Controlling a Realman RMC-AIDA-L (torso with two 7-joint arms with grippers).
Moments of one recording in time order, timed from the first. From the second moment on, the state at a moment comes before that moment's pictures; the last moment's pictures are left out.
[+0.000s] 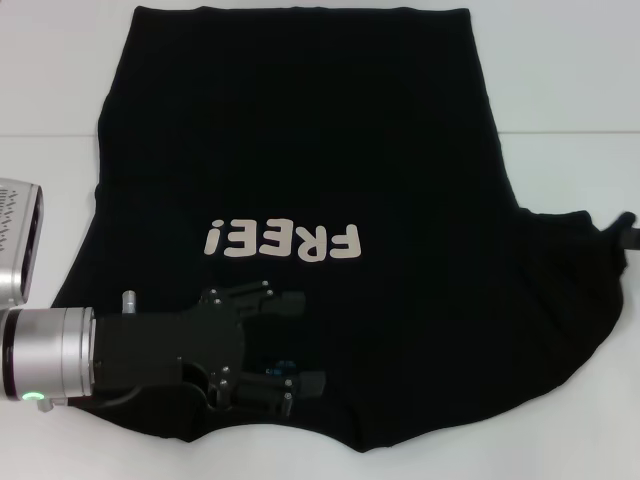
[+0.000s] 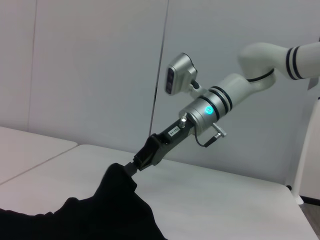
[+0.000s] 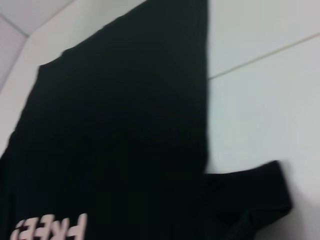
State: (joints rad) left arm -0.52 -2.11 0.68 0.63 2.01 1.74 -1.17; right arm 0.59 1.94 -0.44 -0.70 -2.36 -1.32 2.27
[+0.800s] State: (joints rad) left arm -0.51 -2.10 0.63 0.63 1.98 1.73 -1.18; right arm 0.87 2.04 -0.74 -0.59 -2.36 -1.19 2.25
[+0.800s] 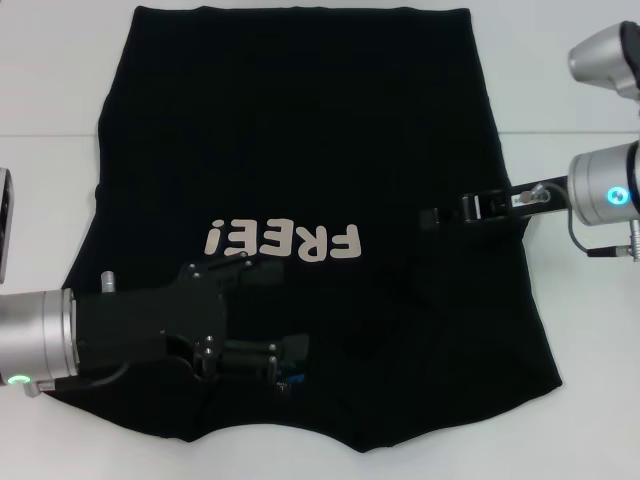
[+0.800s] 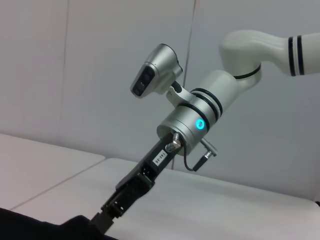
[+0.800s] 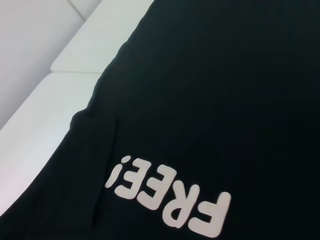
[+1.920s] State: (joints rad) left arm -0.49 -2.03 0.37 0.65 1.99 1.81 -1.52; right arm 0.64 2.07 -0.75 -0.59 -1.79 -1.37 1.65
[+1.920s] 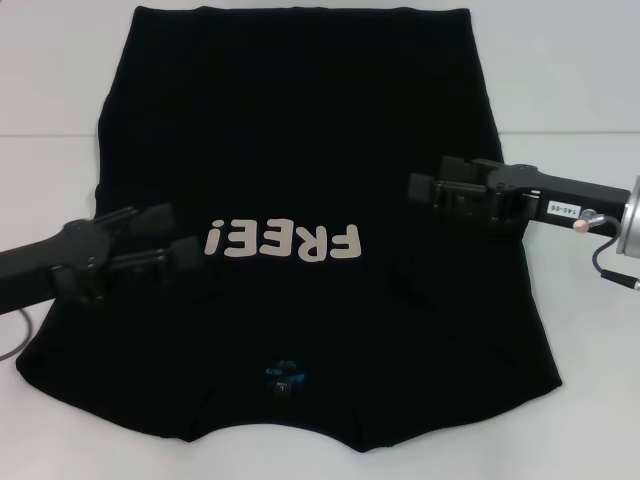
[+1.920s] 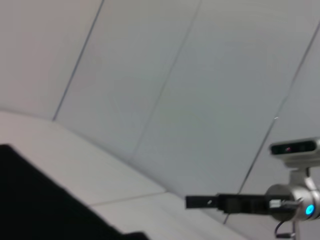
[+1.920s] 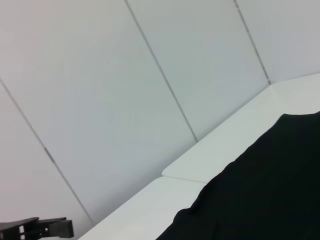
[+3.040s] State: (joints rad) left arm -0.35 -1.94 0.31 0.80 2.38 1.53 -1.89; right arm 0.70 2.04 -0.74 -0.59 -1.79 -1.37 1.72
